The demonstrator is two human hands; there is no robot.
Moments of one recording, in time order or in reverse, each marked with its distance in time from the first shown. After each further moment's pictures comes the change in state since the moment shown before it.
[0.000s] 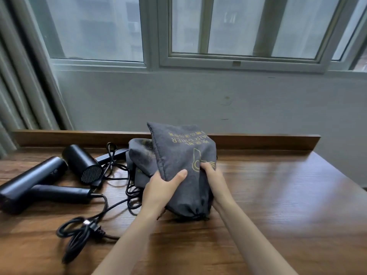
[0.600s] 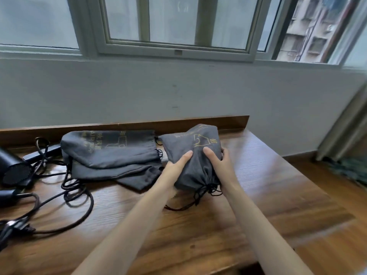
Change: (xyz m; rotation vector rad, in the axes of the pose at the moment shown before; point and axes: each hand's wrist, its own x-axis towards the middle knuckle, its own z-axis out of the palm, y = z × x) left_hand -0.064 0.058 0.143 -0.662 -0.572 -0.359; right_hand -0.066 -0.042 -0.150 -0.104 0.293 -0.198
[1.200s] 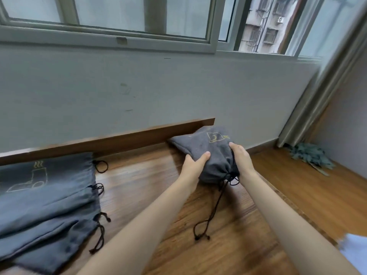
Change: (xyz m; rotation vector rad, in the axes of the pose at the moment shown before) left_hand 0.157 -0.041 0.162 0.109 -0.159 0.010; right_hand 0.159 -0.008 -0.161 -0.130 0.381 0.068
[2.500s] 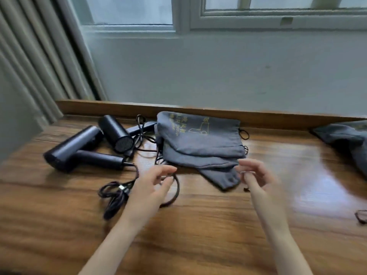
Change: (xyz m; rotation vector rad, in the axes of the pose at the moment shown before) left_hand -0.338 0.066 -0.299 0.824 0.619 0.395; right_hand -0.292 0.020 0.177 0.010 -0.664 -0.413
